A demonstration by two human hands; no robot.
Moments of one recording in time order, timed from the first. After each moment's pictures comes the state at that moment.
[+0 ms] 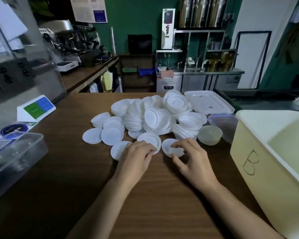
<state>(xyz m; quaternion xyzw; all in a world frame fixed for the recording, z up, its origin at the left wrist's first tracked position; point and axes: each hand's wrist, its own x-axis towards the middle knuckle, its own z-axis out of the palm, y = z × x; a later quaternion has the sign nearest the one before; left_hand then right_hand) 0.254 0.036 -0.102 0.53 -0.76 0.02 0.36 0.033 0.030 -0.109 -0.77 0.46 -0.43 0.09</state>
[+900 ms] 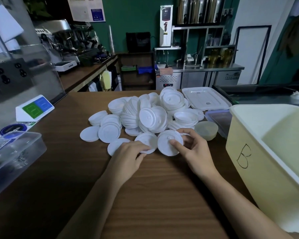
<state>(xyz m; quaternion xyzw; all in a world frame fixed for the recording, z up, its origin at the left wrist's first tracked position) 0.266 0.045 -0.098 0.53 -0.78 -0.02 0.33 0.030 0.024 -0.097 -0.58 0.41 -0.56 0.42</state>
